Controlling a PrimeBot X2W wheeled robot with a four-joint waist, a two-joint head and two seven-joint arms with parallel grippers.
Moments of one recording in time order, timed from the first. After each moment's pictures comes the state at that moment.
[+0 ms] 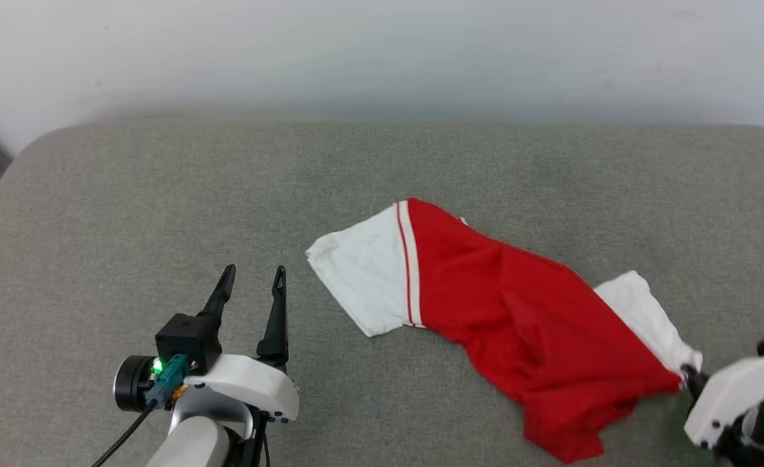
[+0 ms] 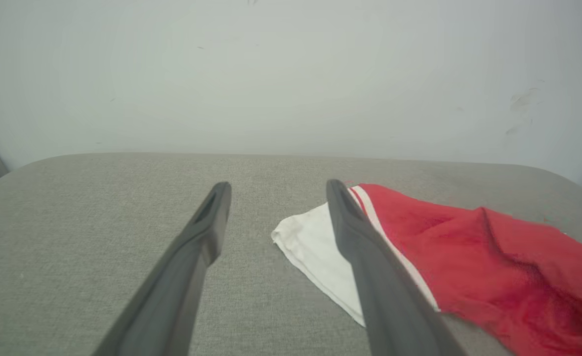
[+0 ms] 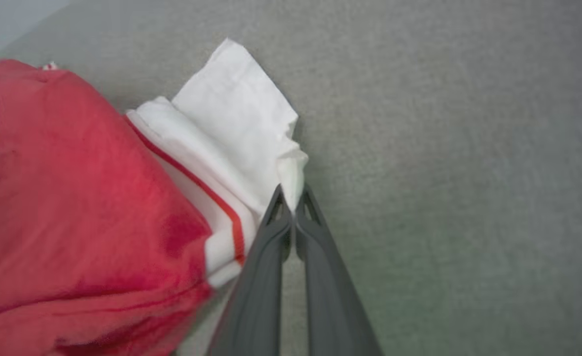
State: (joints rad) left arm -0.22 0.27 -0.42 0.20 -0.47 0.20 -0.25; right arm -0.22 -0.17 -0.20 0.40 0.38 0.13 0.45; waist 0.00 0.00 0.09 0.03
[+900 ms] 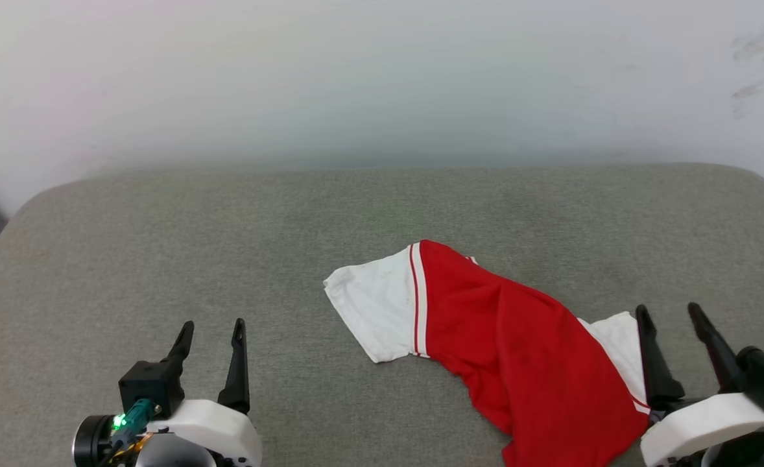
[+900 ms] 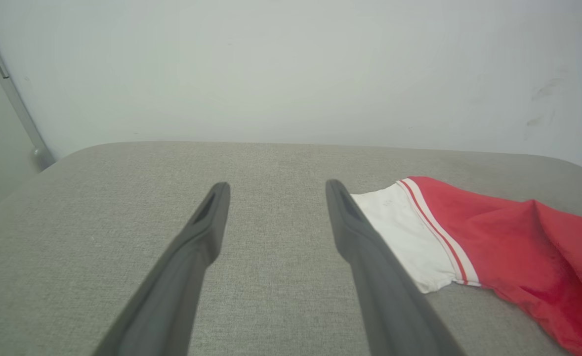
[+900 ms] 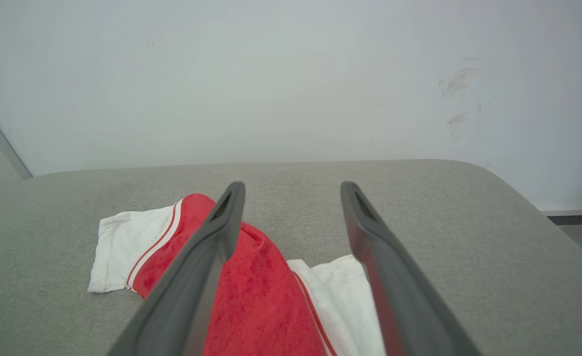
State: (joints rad) left arm -0.07 0.35 -0.38 0.11 -0.51 0.28 -0.18; right arm 0.04 -0.08 -0.08 -0.02 0.16 0.13 -0.01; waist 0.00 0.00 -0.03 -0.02
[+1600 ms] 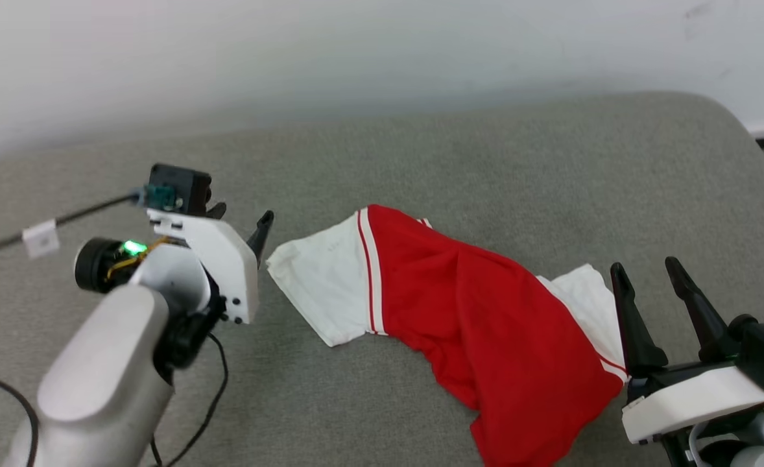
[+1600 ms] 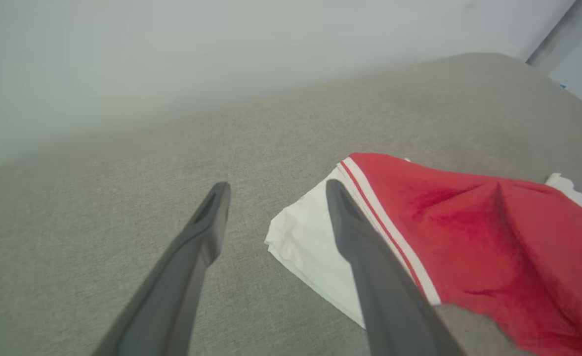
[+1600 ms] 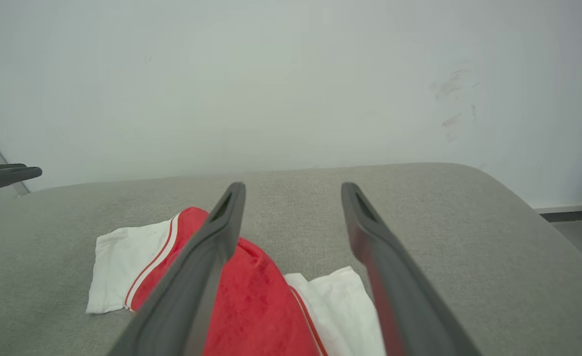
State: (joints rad) left arm -0.54 0.42 -0.46 0.25 -0.60 0.09 0.33; right arm 0.02 -0.06 0.00 -0.19 0.19 0.13 0.04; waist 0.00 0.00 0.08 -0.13
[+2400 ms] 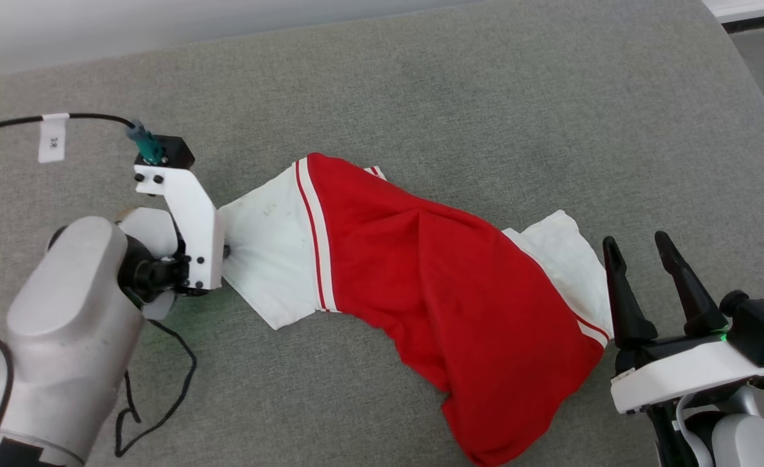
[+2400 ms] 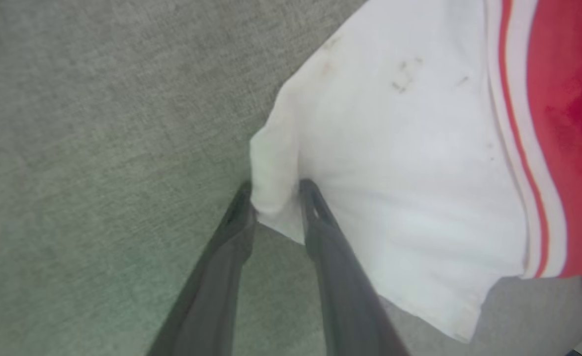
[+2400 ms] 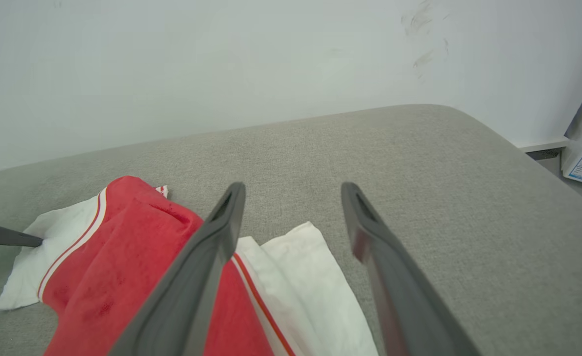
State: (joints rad) left arm -0.82 0.43 -0.54 0.68 -0.76 -0.08 0.84; right arm -0.09 -0.05 0.02 -0.07 0.23 0.13 -0.05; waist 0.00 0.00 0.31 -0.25
